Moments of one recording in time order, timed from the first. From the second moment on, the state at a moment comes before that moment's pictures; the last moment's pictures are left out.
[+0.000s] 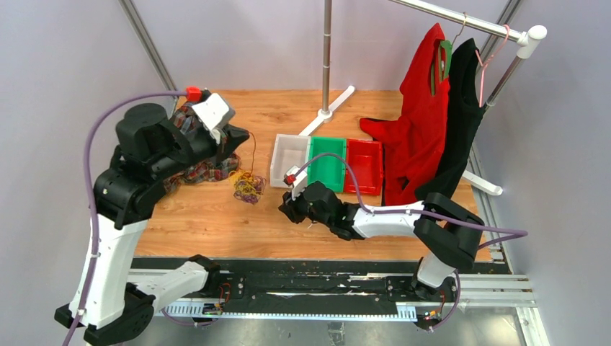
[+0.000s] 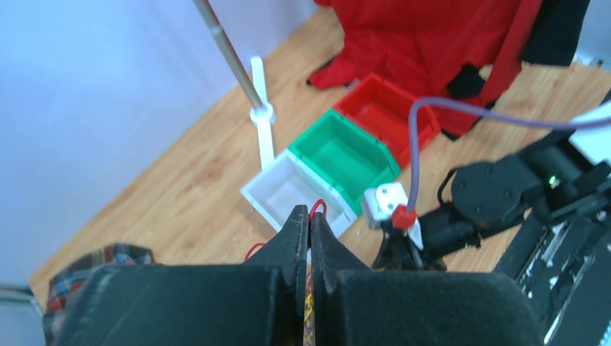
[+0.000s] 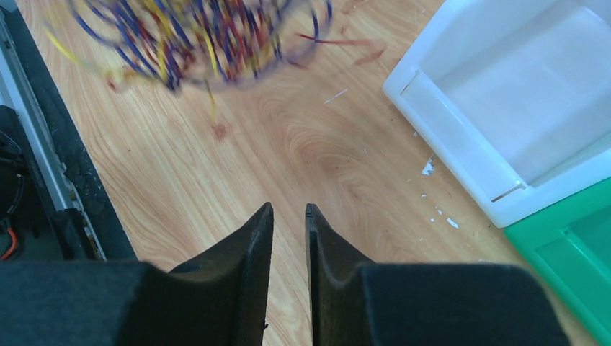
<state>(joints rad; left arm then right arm) -0.44 0.99 1.62 -0.88 0.37 0.28 1.09 1.62 0.79 0.47 0.06 0.21</state>
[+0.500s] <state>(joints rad) -0.44 0.98 1.69 -0.89 0.39 0.28 1.18 1.22 0.71 0.44 0.11 0.19</state>
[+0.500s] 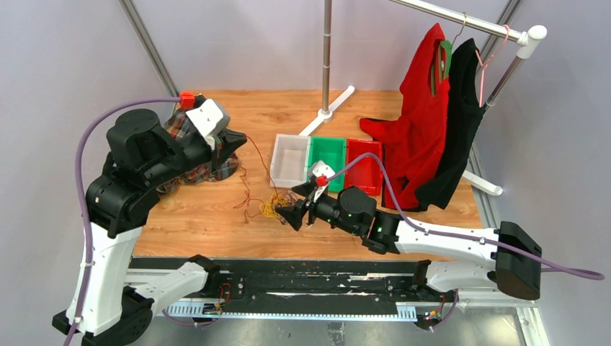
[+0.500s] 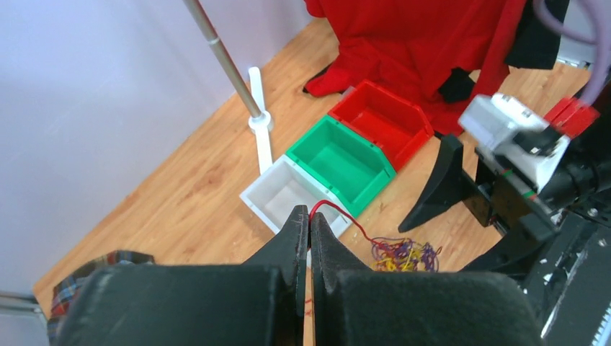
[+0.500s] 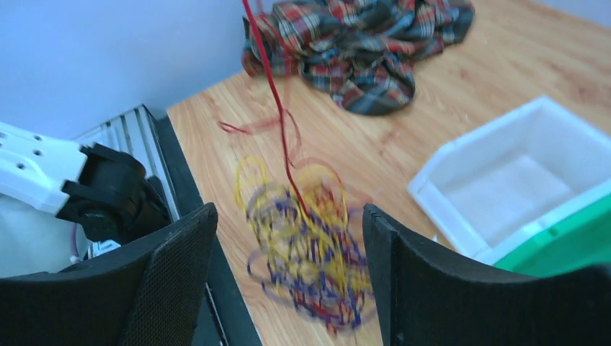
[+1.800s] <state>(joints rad) -0.46 0.99 1.73 -0.98 0.56 0.32 1.15 1.28 0.77 0.43 0.24 0.14</state>
